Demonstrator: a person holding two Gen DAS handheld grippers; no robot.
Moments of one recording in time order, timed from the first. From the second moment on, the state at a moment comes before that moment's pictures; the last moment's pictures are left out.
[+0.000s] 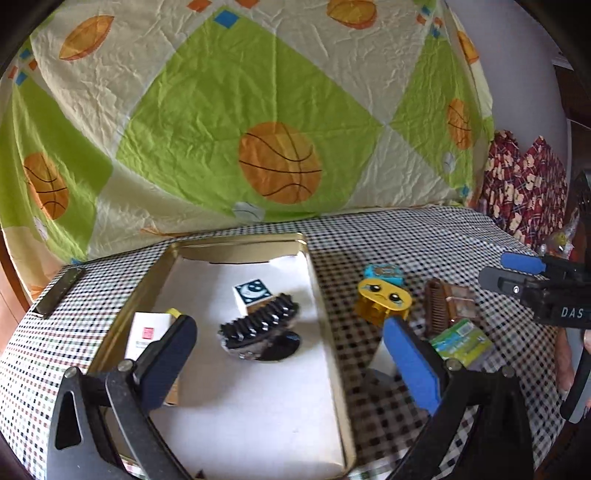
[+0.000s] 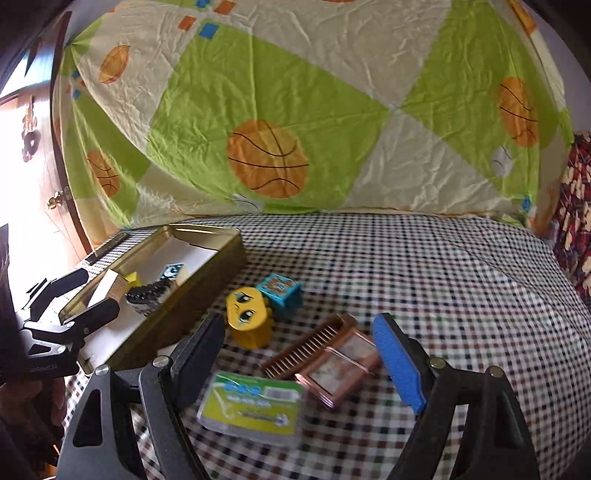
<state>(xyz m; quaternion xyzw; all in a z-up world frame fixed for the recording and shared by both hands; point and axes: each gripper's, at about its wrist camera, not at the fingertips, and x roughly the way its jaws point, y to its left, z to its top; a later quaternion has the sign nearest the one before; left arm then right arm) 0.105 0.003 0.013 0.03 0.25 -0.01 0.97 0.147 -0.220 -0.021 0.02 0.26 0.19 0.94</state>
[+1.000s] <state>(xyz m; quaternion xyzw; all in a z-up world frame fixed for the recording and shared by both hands) 0.091 -0.019 0.002 0.03 0.25 -0.03 0.97 0.143 -0.161 -0.068 -0.04 0.38 0.22 0.90</state>
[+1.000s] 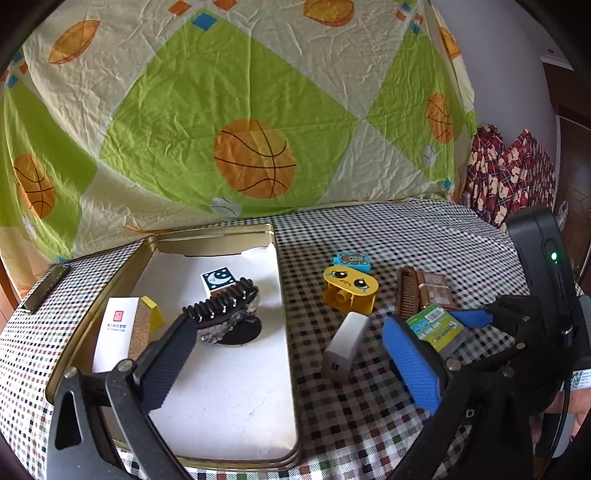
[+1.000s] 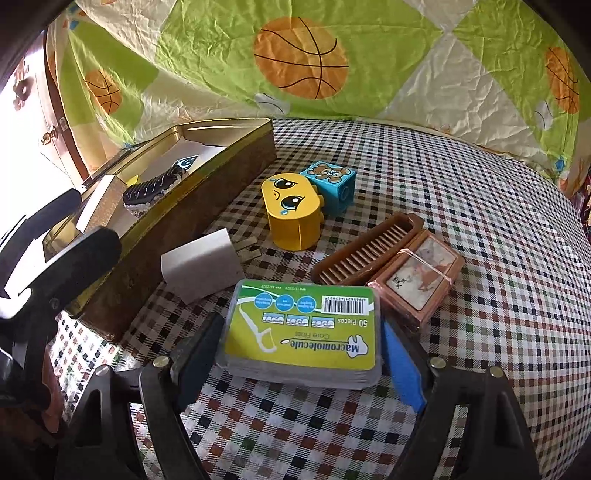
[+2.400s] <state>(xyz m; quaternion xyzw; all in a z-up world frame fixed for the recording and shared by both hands) 0.167 -0.092 -0.041 0.14 0.40 -0.13 0.90 0.159 -0.222 -0.060 0.02 0.34 0.16 0.93</state>
